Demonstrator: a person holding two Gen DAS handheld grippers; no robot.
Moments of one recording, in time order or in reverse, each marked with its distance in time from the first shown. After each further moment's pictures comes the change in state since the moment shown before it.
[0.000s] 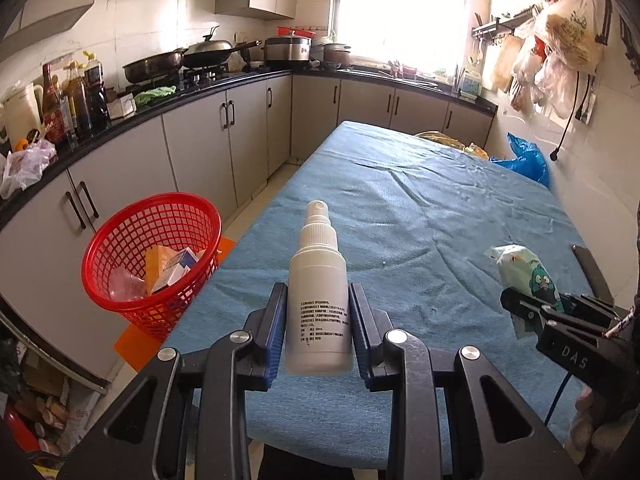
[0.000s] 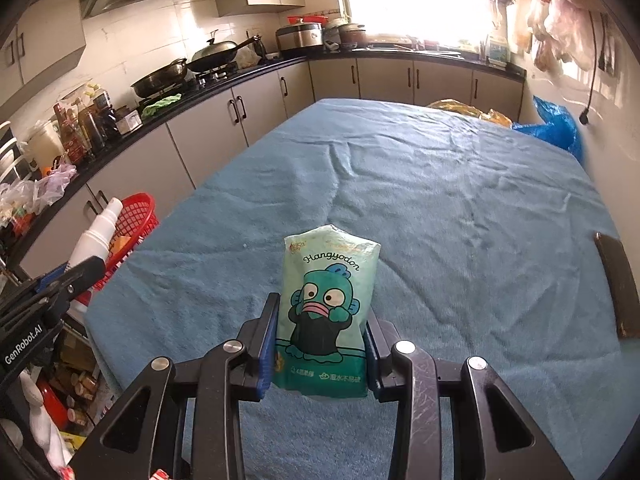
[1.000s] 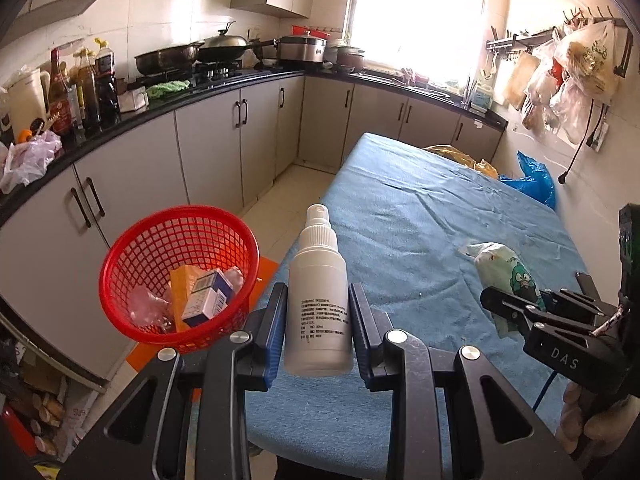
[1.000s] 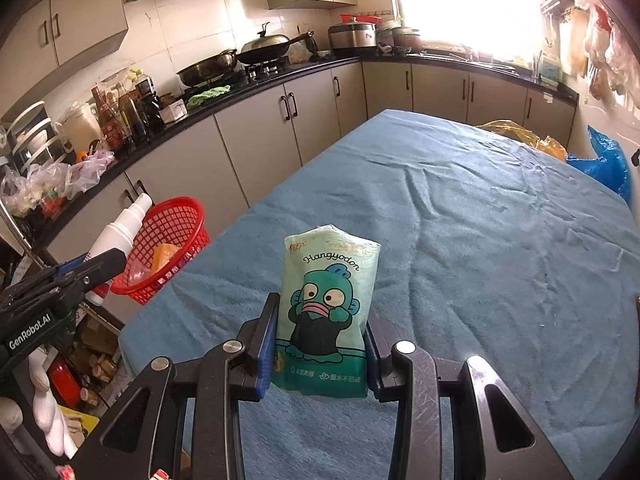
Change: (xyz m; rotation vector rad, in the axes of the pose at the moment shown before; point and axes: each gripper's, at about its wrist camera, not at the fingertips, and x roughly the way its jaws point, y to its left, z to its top) left arm 0.004 0.052 0.032 -0.057 0.005 -0.010; right arm 0.030 0.050 0.040 -0.099 0.015 0.133
